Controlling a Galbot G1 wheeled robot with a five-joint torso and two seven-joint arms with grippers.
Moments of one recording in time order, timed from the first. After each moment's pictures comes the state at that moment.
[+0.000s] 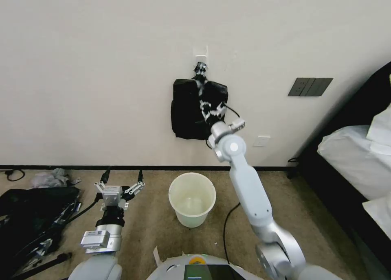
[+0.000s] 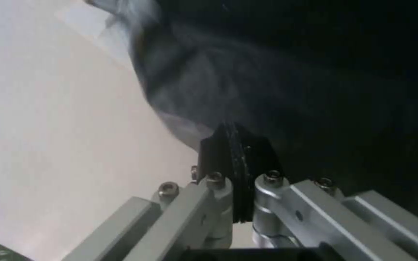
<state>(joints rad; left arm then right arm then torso) 1.90 -1.37 -0.61 -2.50 0.01 -0.03 -0.19 -0.62 1.47 0.18 1.83 1.44 -0.11 0.41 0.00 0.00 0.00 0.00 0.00</state>
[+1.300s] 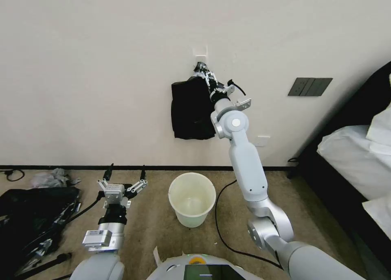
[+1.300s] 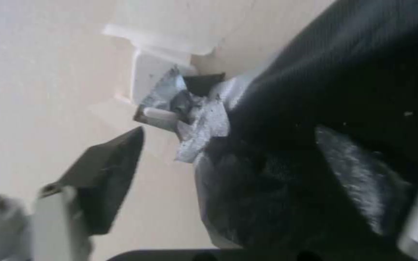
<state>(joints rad) 1.88 -1.37 -0.60 -2.50 0.01 -0.05 -0.17 -0.38 1.54 0.23 1.68 1.42 -0.07 0.51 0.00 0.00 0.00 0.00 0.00</state>
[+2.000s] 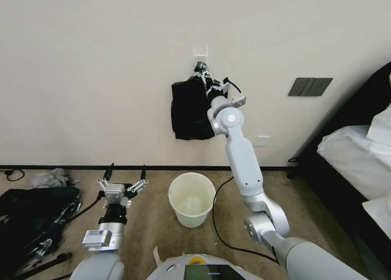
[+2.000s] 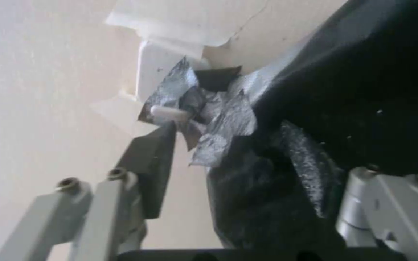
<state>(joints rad) 1.88 -1.38 -0.59 -2.50 0.01 -0.05 -0.16 -0.34 1.56 0.23 1.62 1.42 -0.08 0.46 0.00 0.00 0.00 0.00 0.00</state>
